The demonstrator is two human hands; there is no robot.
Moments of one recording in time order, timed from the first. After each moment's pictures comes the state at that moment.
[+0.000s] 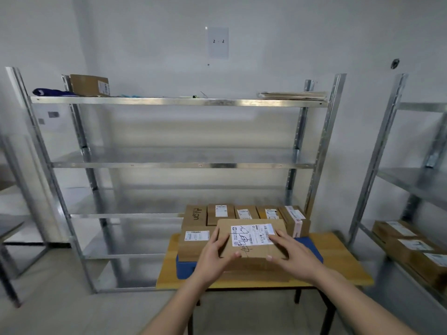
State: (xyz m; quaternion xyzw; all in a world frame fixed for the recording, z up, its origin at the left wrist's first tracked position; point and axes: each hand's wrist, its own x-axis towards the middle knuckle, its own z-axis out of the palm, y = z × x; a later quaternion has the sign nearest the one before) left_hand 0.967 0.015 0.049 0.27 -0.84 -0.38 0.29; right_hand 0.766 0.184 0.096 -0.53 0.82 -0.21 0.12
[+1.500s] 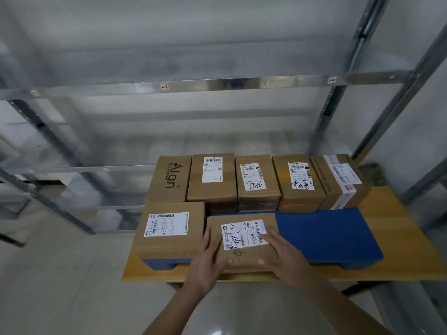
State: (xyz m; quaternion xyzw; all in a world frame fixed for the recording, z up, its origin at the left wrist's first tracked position) left_hand 0.758 -0.225 -0.200 0.41 -0.82 -0.39 0.10; right_hand 0.539 -0.096 -0.188 -0.50 0.79 -0.20 0.30
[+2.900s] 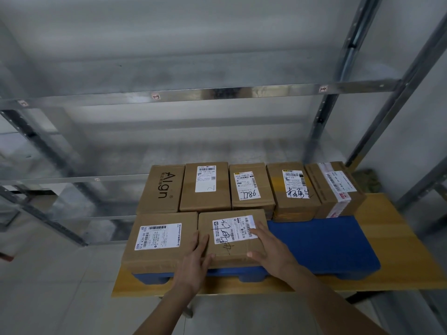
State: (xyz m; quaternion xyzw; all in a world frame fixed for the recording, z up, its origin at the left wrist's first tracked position) left_hand 0.750 -0.258 -0.211 0.47 -0.82 -0.33 0.06; right_hand 0.522 -0.142 -0.193 -0.49 0.79 -0.20 0.30
